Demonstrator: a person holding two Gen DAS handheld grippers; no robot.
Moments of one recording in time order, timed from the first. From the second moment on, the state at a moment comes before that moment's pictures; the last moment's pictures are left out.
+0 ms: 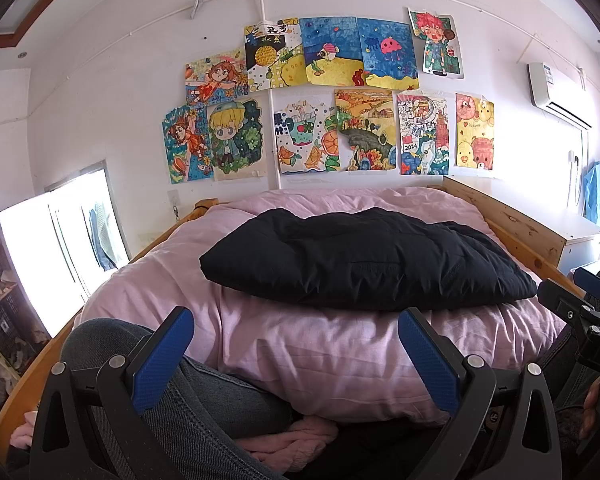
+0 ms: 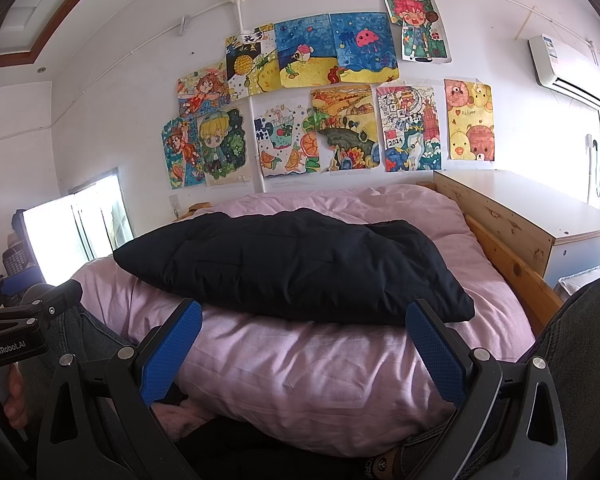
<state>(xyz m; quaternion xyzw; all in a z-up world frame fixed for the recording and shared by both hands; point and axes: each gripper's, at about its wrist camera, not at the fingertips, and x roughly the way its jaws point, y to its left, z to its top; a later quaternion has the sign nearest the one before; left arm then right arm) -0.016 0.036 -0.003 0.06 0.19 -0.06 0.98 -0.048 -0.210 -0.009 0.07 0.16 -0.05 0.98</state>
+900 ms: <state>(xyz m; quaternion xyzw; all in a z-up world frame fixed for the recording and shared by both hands) -0.014 0.037 -0.005 0.06 0.19 -0.06 0.98 -0.049 -0.207 -0.010 0.07 0.16 -0.06 0.98</state>
